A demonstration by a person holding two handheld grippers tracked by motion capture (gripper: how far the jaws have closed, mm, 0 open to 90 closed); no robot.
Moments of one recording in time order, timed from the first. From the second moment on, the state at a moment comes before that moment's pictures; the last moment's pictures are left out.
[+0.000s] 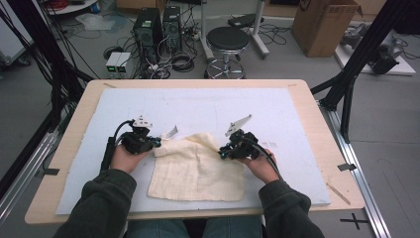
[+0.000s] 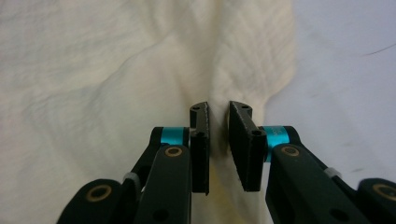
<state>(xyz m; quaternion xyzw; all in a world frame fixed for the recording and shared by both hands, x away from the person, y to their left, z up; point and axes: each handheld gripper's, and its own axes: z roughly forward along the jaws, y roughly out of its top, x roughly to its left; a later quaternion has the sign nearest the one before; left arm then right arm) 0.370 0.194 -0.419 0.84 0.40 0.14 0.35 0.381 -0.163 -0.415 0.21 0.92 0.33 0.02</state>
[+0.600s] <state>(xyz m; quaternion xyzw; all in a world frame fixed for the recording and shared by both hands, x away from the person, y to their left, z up) 0.365 0.201 -0.428 0.83 0.41 0.14 0.35 0.399 -0.174 -0.389 0.23 0.88 0.41 0.01</state>
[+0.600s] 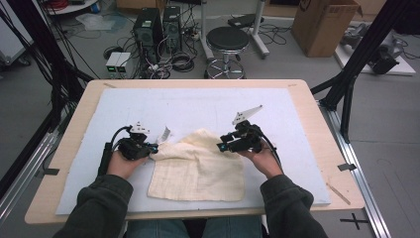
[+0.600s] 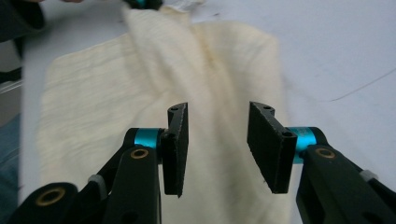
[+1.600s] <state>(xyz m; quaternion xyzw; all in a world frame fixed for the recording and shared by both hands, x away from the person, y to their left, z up) 0.342 0.215 -0.412 0.81 0.40 0.15 0.39 0.335 -0.119 -0.430 0.15 0.93 0.35 0.02</state>
